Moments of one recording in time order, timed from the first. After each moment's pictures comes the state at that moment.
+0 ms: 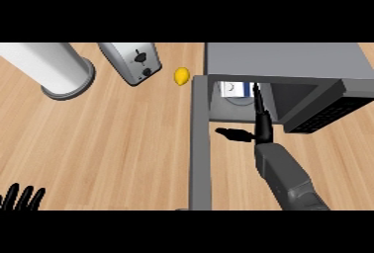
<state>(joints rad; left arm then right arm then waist) 0.61 0.06 0.16 -1.97 0.35 -0.53 -0.36 -0.74 -0.03 -0.20 -0.17 -0.03 -0.35 -0.99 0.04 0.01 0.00</state>
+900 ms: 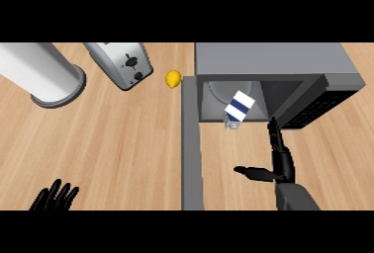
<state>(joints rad) 0.60 0.03 0.07 -1.93 0.20 -0.57 -0.33 -0.34 -0.07 -0.10 -0.49 -0.03 -0.13 -1.01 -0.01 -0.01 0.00</state>
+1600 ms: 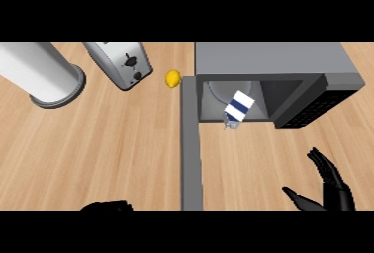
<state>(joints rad) 0.45 0.02 -0.15 -1.81 -0.10 -0.56 -0.36 0.03 -0.22 -0.13 -0.88 -0.15 0.03 -0.94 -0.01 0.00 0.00</state>
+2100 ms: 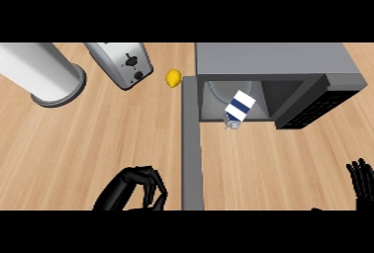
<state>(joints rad) 0.17 0.00 -0.26 -1.60 -0.16 -0.30 -0.31 0.13 -0.32 -0.22 -0.93 -0.24 0.15 -0.93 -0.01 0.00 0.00</state>
